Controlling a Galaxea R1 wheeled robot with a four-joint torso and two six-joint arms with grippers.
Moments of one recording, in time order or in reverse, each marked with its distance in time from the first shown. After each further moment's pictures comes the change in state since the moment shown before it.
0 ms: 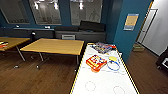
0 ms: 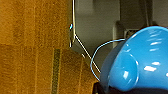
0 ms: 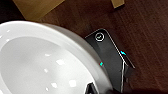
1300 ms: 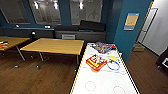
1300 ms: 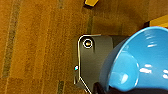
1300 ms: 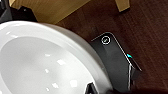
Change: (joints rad) left arm -0.206 -0.394 0.618 0.786 0.123 -0.856; right arm 0.012 -0.081 0.129 0.000 0.033 0.000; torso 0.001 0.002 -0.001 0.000
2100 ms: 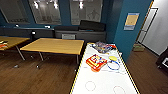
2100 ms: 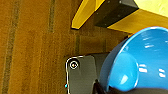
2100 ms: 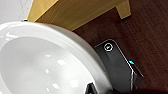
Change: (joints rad) left arm -0.272 -0.259 0.599 -0.077 0.333 0.000; right arm 0.045 -0.098 0.100 0.023 -0.001 0.000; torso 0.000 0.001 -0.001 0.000
